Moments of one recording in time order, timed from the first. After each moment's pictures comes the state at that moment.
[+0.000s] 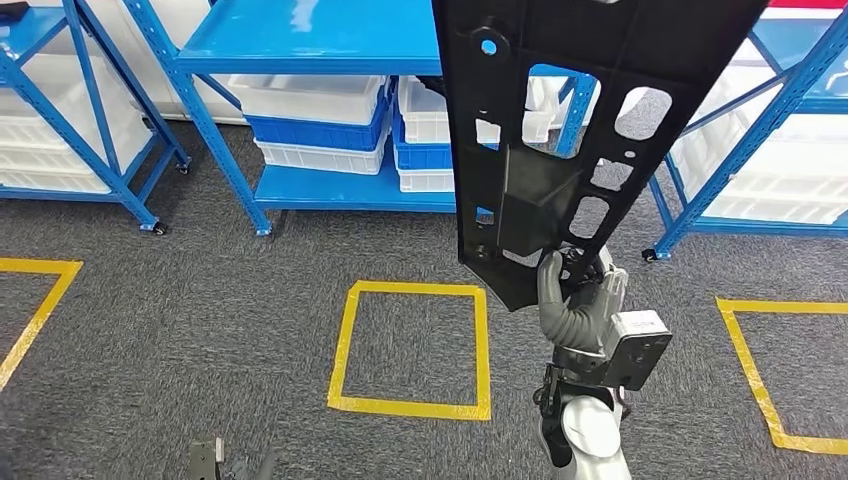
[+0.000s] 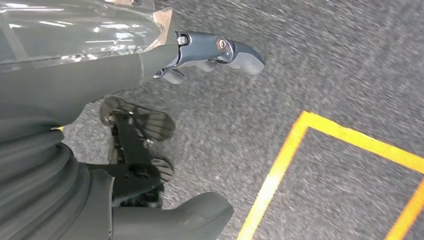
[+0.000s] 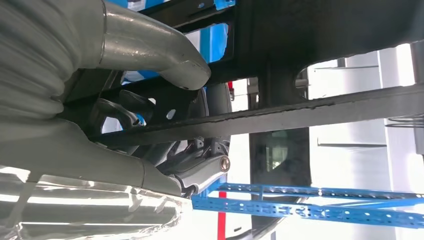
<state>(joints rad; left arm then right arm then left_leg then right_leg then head) -0.16 -0.09 0.12 -0.22 0.24 0.12 -0.46 -0.09 0.13 0.21 -1.56 0.16 -0.26 -0.50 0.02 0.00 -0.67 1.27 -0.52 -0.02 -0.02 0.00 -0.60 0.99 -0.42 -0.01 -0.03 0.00</state>
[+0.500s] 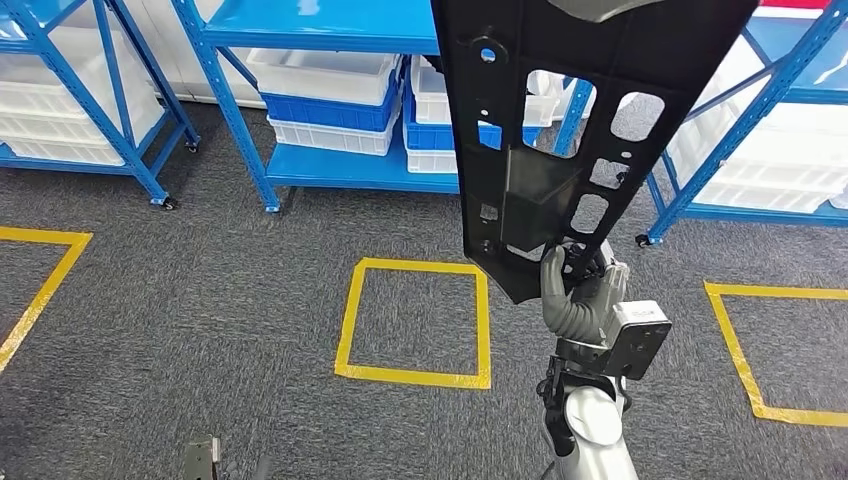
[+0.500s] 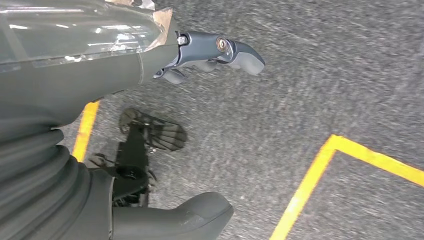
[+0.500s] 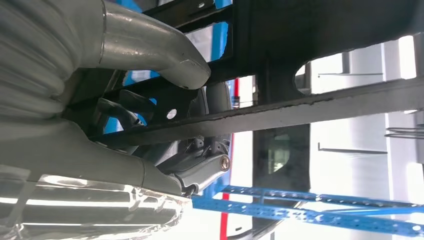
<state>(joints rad) -0.15 -0.09 0.12 -0.22 0.25 0.13 -0.48 -0.14 0.11 0.21 -1.50 0.13 -0.27 -0.50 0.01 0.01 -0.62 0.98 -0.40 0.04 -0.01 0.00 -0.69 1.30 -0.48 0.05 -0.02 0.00</state>
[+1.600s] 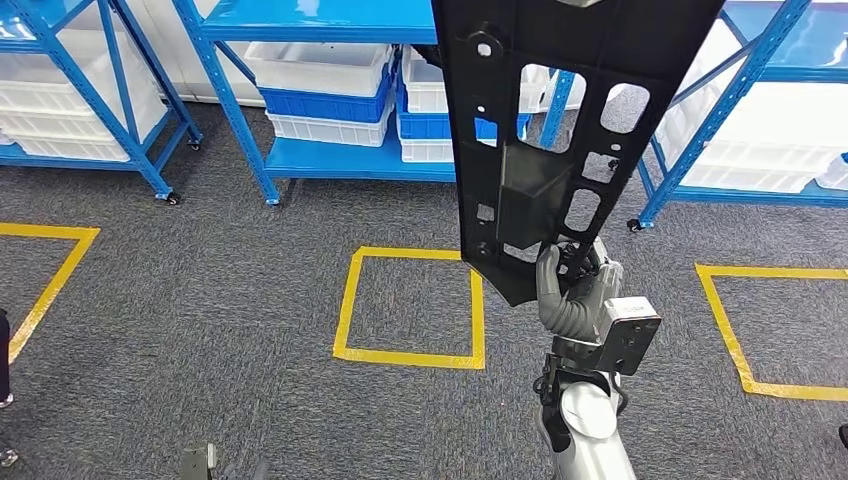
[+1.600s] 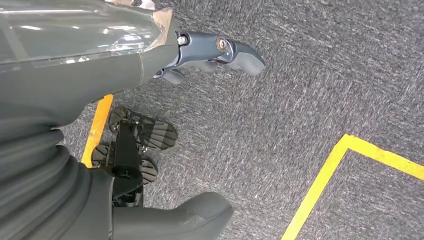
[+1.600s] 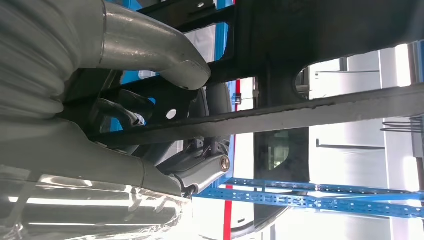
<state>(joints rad) -0.14 -0.09 0.13 -0.22 0.26 0.11 -0.51 -0.15 0.11 0.21 -1.46 0.13 -0.27 -0.52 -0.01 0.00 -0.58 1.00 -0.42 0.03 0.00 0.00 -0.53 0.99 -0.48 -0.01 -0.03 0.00</state>
